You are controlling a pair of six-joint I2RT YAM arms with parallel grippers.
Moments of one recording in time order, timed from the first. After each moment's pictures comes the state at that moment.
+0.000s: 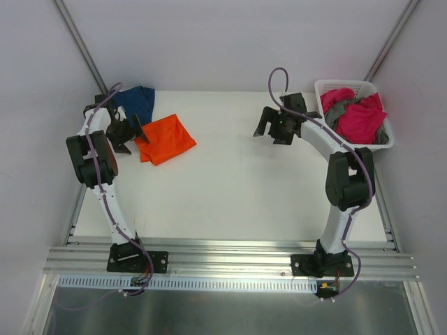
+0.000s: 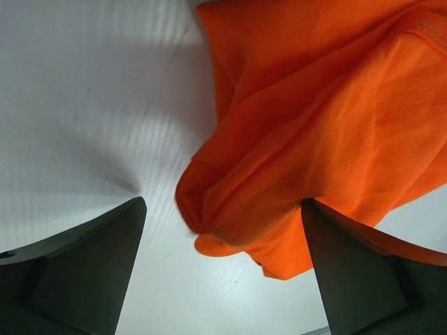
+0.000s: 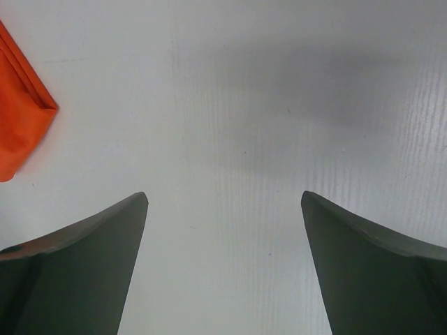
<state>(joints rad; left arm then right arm) 0.29 2.21 1.80 -0.91 0.34 -0.20 0.28 1.91 1.51 -0.49 -0.23 0.50</state>
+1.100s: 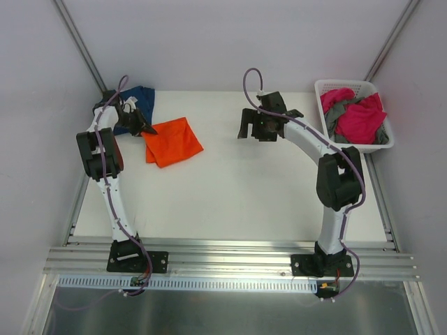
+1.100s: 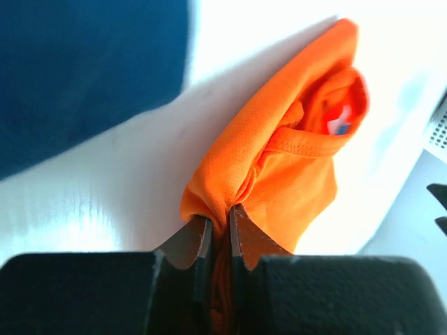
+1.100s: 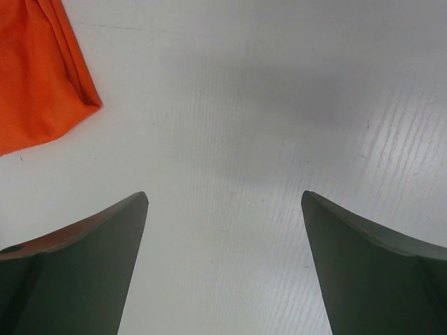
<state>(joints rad) 0.26 2.40 1.98 -0.79 0.73 -0.26 0.43 1.95 1.61 -0.52 -0.14 0.41</state>
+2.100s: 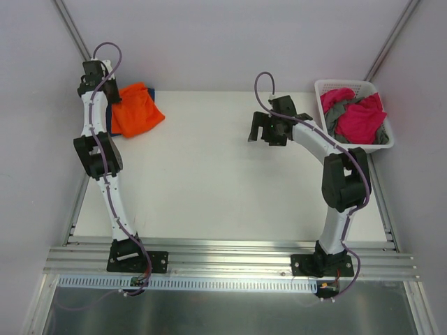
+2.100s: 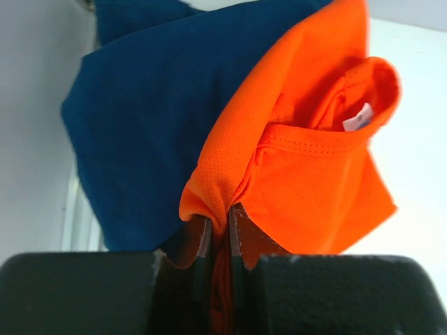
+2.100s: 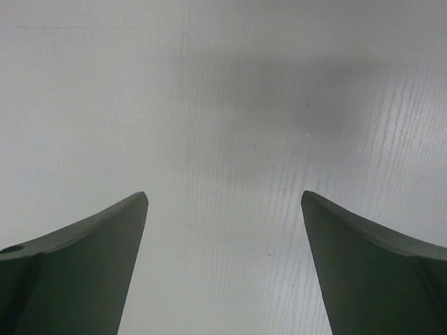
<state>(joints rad) 0.28 2.47 2.46 -0.72 0.16 0.02 0.36 1.92 1.51 -0.50 -0.15 0.42</state>
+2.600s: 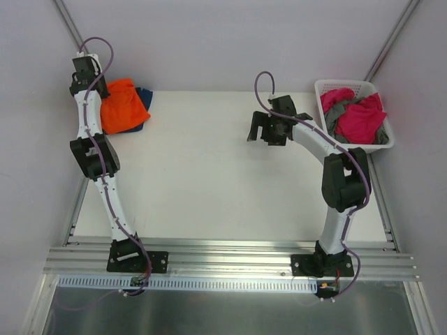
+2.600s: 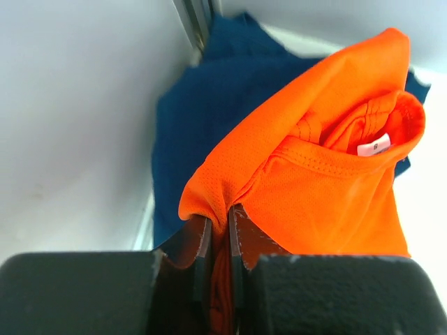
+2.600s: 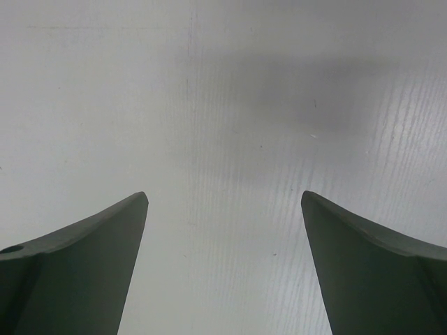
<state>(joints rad) 0.32 2.47 2.51 -0.69 -0.01 0.05 0.36 1.92 1.51 -0.50 -0.16 0.43</state>
